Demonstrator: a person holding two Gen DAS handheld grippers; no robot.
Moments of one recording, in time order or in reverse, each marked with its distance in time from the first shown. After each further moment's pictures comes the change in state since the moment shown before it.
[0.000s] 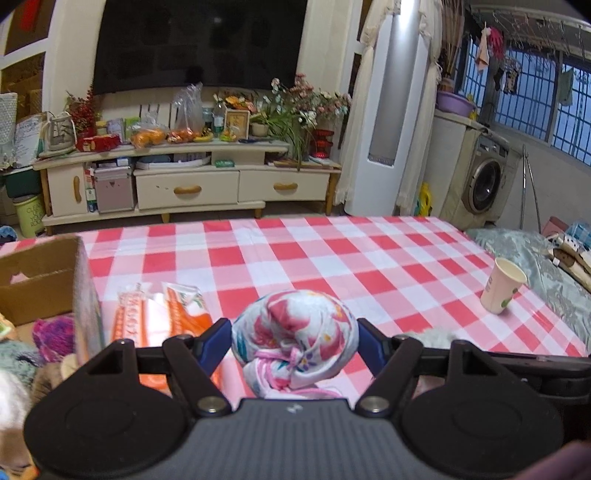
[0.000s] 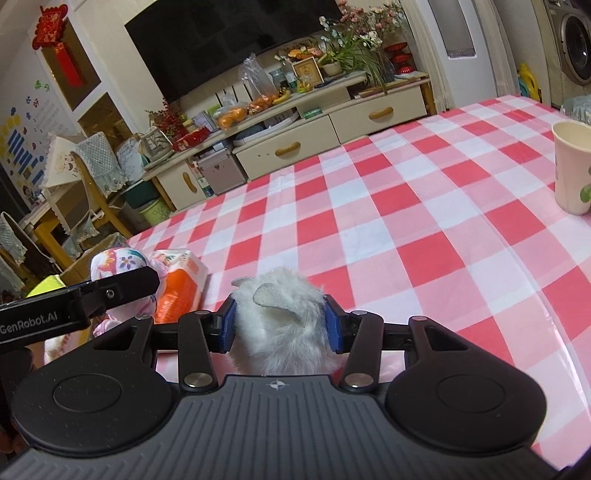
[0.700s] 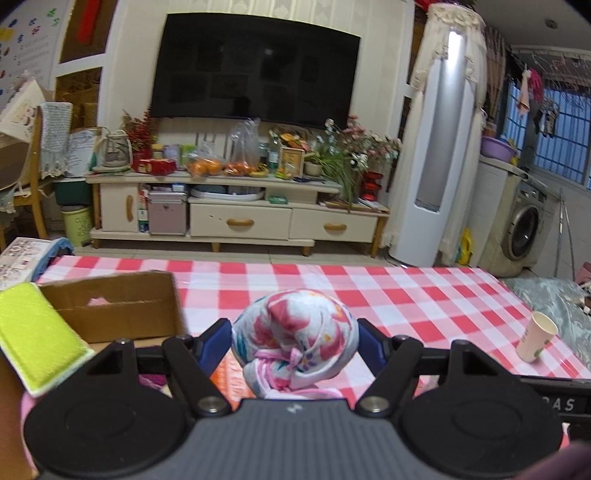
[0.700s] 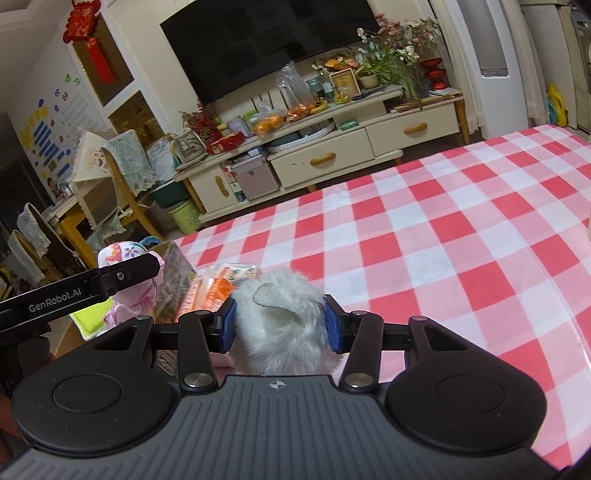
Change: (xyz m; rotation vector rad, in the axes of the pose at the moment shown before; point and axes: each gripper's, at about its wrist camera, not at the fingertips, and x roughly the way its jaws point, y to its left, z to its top) left arm -0.044 0.050 0.016 -0.079 -0.124 0.127; right arm 0.017 0.051 0.018 -0.057 -0.016 0.074
